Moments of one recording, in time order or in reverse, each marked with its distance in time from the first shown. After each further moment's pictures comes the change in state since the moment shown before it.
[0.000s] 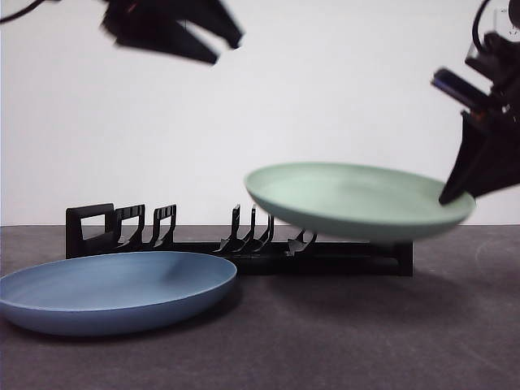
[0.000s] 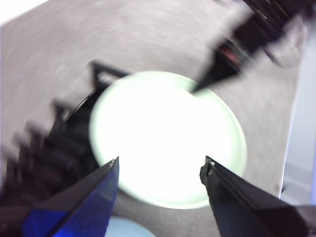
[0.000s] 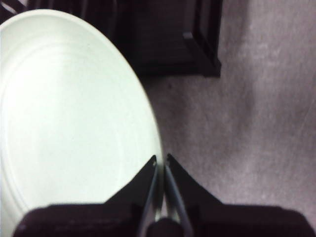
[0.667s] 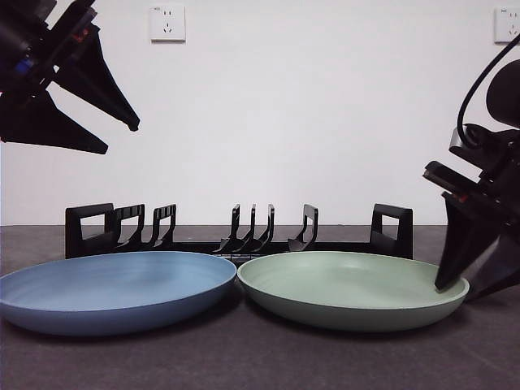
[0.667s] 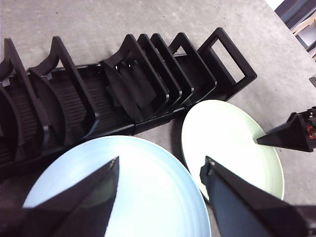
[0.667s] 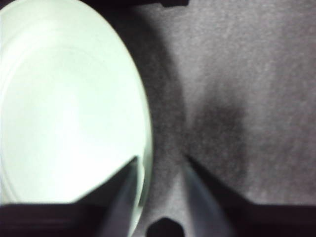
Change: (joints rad) left arm 0.440 0.000 -0.224 0.129 0.166 -0.451; right arm -0.002 0.258 -0.065 0.102 -0.009 -0.073
